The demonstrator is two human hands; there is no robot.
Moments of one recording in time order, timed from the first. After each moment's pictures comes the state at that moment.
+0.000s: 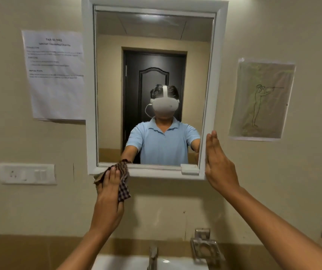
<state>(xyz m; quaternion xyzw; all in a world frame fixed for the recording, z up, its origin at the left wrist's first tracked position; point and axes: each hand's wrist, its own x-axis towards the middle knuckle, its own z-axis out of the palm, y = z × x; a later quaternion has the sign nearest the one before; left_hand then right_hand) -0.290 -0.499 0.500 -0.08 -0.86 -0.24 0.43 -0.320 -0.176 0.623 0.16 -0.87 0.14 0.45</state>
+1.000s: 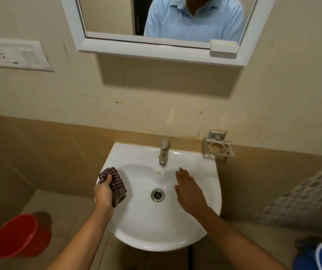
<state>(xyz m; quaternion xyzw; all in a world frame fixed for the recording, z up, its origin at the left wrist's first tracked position) -0.180 -0.489 0.255 0.42 -0.47 -0.76 0.13 -0.235 -0.223 0.236 0.20 -0.97 0.12 -0.05</state>
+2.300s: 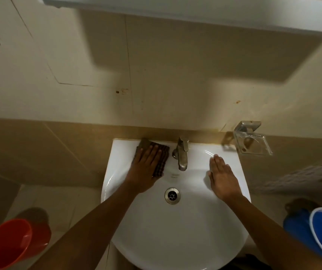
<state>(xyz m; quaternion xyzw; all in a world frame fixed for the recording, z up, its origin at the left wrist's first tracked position) -0.335 -0.519 0.161 -0.21 -0.98 -0.03 0.01 -0.323 -0.206 0.195 0.06 -0.99 0.01 -0.10</state>
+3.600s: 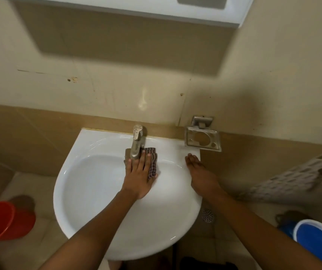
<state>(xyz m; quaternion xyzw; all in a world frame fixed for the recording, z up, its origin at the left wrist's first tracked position) -0.284 -0.356 0.166 -0.05 -0.99 -0.12 -0.06 -0.327 -0.107 0.213 0.19 -0.97 0.05 -0.14</state>
